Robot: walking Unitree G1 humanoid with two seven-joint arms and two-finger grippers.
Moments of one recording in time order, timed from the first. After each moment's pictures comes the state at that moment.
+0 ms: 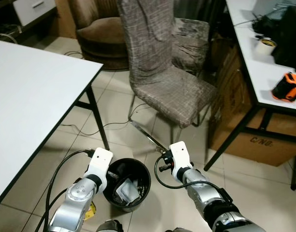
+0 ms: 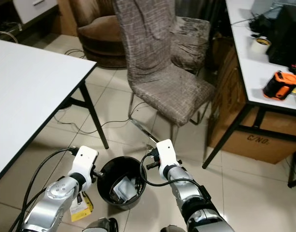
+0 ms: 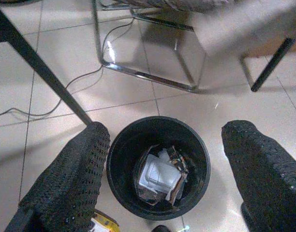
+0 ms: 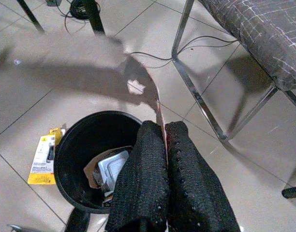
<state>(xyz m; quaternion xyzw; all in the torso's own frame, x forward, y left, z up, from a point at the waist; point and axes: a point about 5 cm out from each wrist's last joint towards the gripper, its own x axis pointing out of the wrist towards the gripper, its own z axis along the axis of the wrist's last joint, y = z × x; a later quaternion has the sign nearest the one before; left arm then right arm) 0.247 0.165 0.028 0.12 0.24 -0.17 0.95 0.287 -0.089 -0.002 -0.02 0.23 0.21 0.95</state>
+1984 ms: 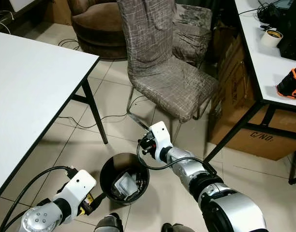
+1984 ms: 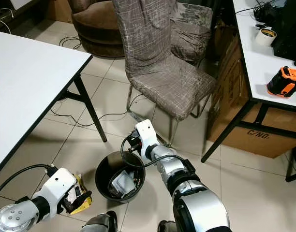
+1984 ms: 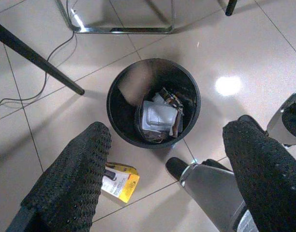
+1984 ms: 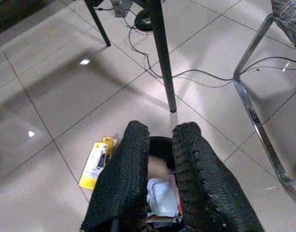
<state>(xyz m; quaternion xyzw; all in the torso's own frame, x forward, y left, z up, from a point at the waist) 0.176 0.208 0.069 0.22 0.29 -0.26 0.89 0.324 -0.034 0.049 0.01 0.20 0.34 0.92</state>
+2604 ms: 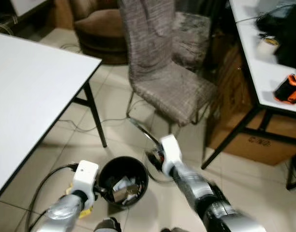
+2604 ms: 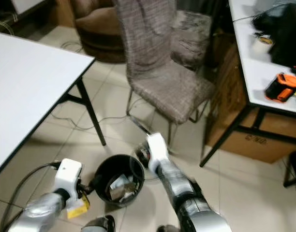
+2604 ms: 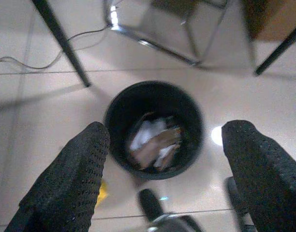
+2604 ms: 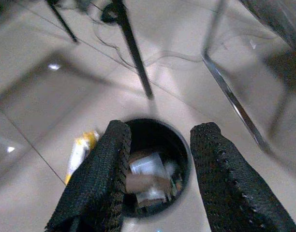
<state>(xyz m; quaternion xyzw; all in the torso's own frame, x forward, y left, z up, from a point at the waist) 0.213 0.190 0.017 0.08 0.30 -0.12 0.94 0.282 -0.076 -0.007 0.04 0.25 0.24 0.94</state>
